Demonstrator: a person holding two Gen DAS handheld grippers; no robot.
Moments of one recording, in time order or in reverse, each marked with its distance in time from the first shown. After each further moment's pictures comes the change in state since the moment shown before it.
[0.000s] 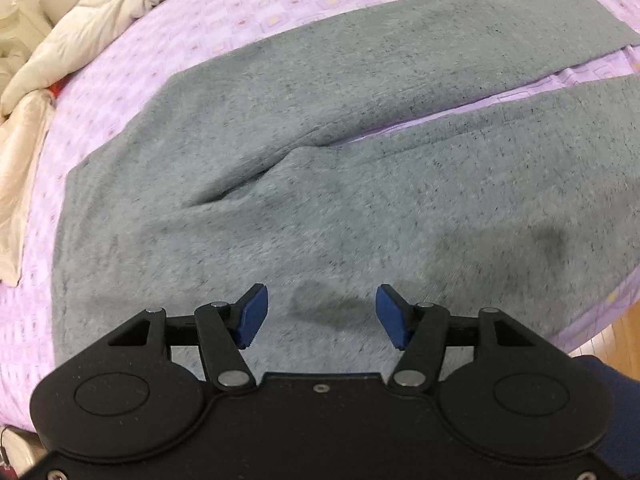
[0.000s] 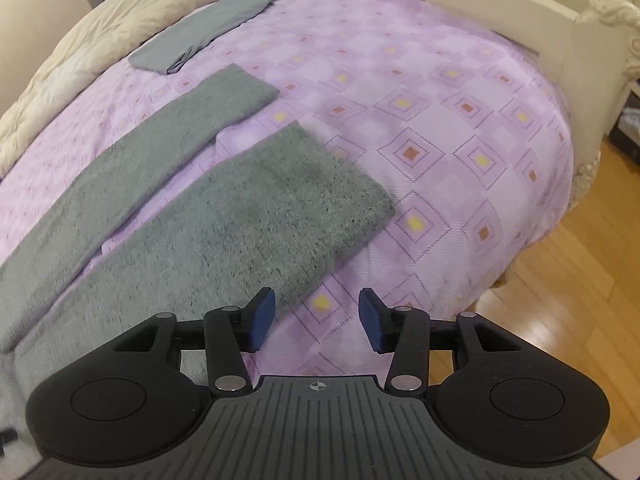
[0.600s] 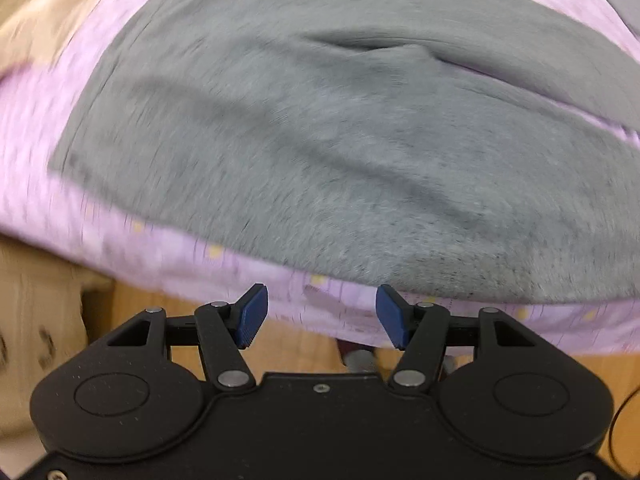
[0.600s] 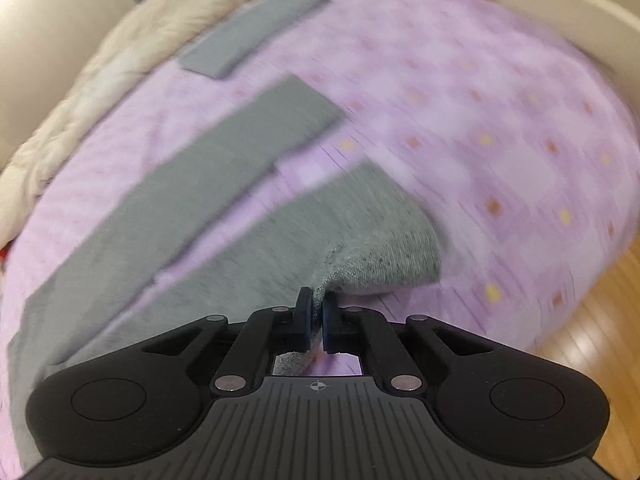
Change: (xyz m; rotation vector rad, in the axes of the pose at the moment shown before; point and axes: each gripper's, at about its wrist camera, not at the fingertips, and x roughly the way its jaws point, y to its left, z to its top) left arm -0.013 0.039 -0.062 -0.530 0.218 -0.037; right arm 0.006 0.020 0.045 -0.059 0.044 0.196
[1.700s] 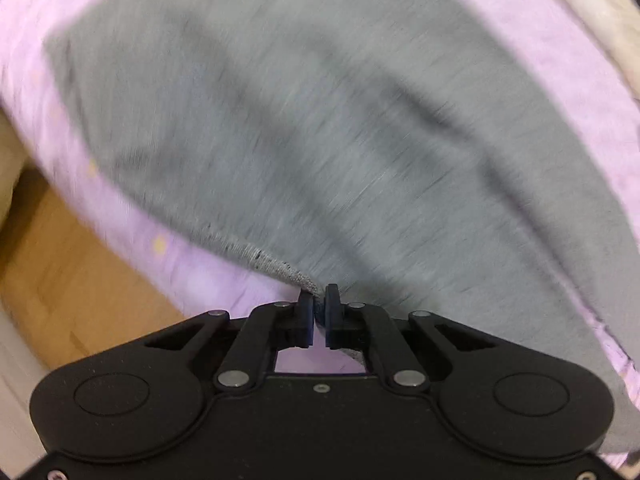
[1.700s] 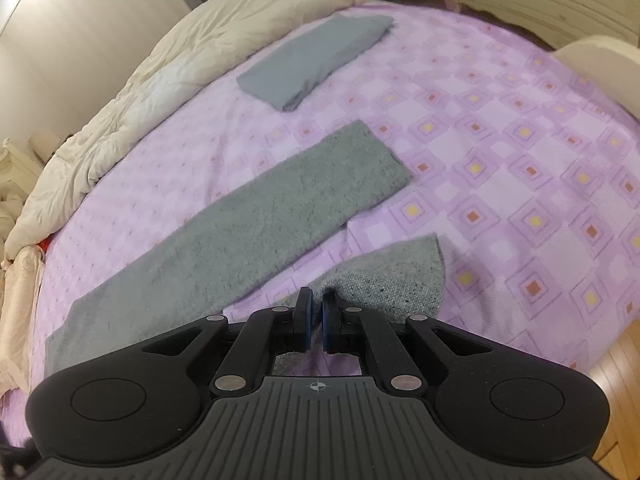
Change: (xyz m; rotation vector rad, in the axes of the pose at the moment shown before) left arm 0.014 0.018 0.041 -0.418 -0.029 -0.186; right arm -0.025 0.025 0.043 -0.058 -0.015 0.104
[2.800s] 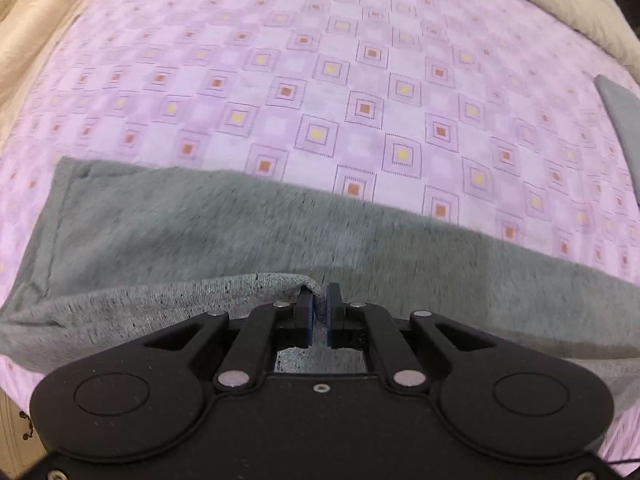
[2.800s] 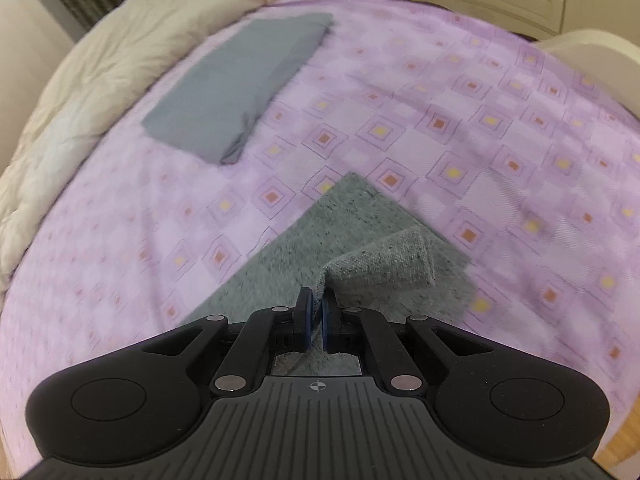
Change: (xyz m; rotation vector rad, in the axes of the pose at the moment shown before) left arm 0.032 -0.158 0.194 0.415 0.023 0.062; right arm 0.134 0.060 0.101 0.255 0.011 -0.269
